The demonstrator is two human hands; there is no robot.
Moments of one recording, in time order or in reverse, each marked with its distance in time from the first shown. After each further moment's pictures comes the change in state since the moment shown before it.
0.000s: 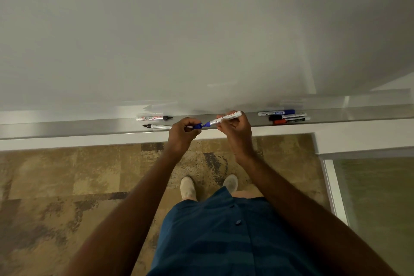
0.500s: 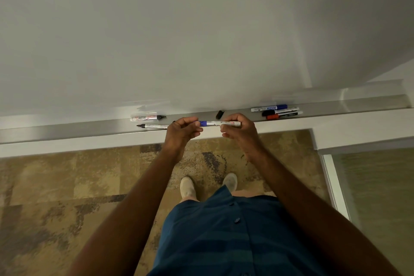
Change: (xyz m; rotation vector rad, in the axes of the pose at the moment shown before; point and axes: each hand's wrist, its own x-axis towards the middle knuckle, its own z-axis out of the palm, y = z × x) left_hand -0.015 0.010 0.015 -0.473 -0.047 -0.137; right_hand -0.001 -0.003 -0.052 -0.084 -0.184 0.054
